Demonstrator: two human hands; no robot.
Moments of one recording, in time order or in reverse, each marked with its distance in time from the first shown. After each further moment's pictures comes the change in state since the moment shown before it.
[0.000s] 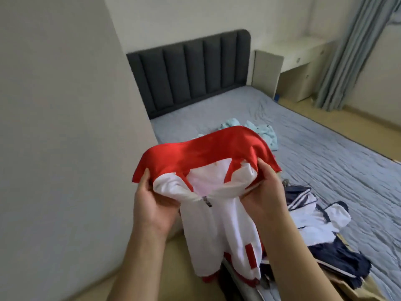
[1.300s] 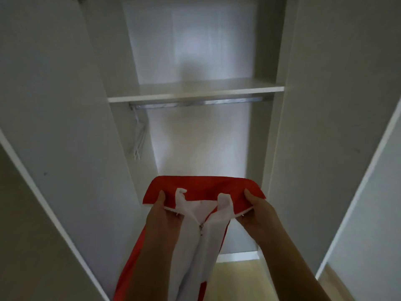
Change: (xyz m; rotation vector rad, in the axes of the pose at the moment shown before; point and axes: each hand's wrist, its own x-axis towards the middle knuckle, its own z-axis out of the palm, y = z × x) left_hand -0.830 0.265 -0.550 -0.641 1.300 1.503; right_hand -0.730 0.766 0.147 -0.838 -1.206 1.555
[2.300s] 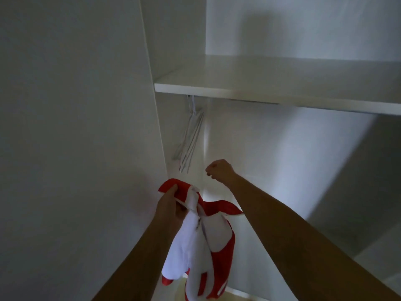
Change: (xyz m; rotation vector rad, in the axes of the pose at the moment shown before) left_hand 0.361 0.139 -0.041 0.042 0.362 -0.035; right_hand 0.453 0.119 0.301 -1.419 -0.403 -0.097
